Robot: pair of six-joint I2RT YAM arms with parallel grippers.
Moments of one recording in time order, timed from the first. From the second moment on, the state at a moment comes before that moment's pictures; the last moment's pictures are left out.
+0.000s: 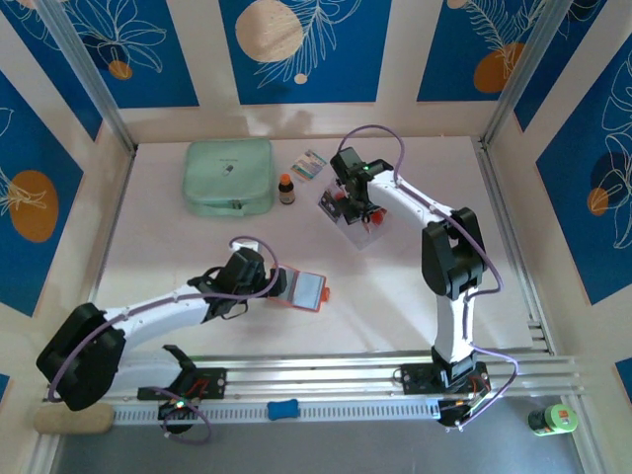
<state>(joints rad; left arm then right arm) -0.72 1.23 0.51 -0.17 -0.17 -0.65 0.50 1.97 1.66 -0.97 0.25 0.07</state>
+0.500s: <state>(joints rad) -0.72 1.35 0.64 -0.18 -0.12 -0.58 0.53 1.73 1.58 -0.96 0.17 0.14</state>
